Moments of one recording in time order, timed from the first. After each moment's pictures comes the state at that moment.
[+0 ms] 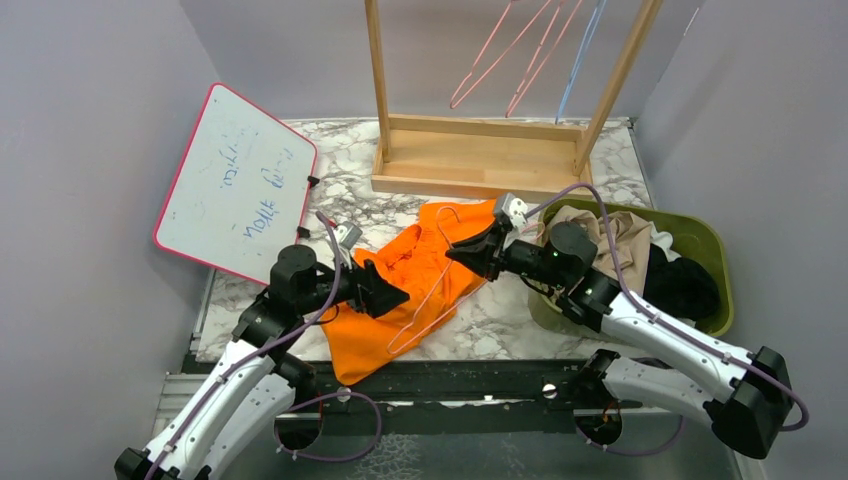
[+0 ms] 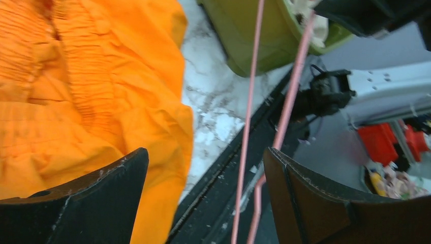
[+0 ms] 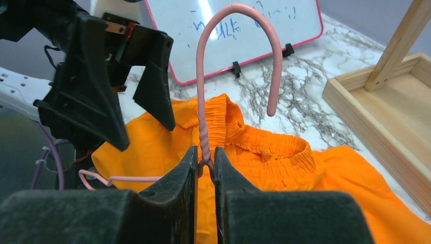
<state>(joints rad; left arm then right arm) -0.48 0.57 0.52 -0.28 0.52 -0.50 0.78 0.94 0.65 0.30 -0.40 0.06</state>
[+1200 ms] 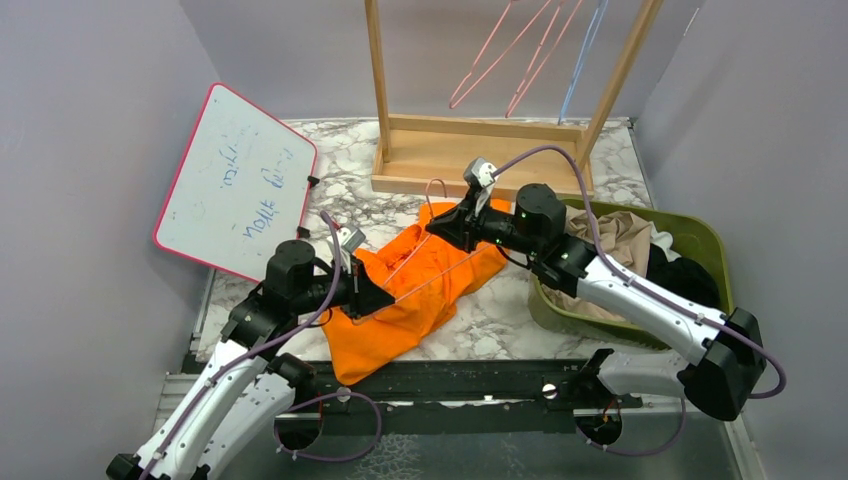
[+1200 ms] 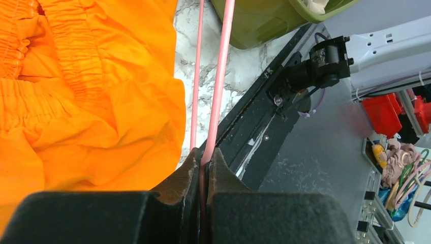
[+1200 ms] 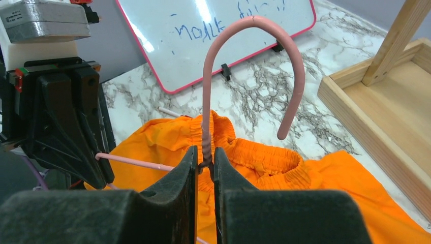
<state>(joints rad) -0.49 0.59 0.64 -0.51 0.60 -0.41 0.78 1.21 0.94 0.16 -0.36 0.09</state>
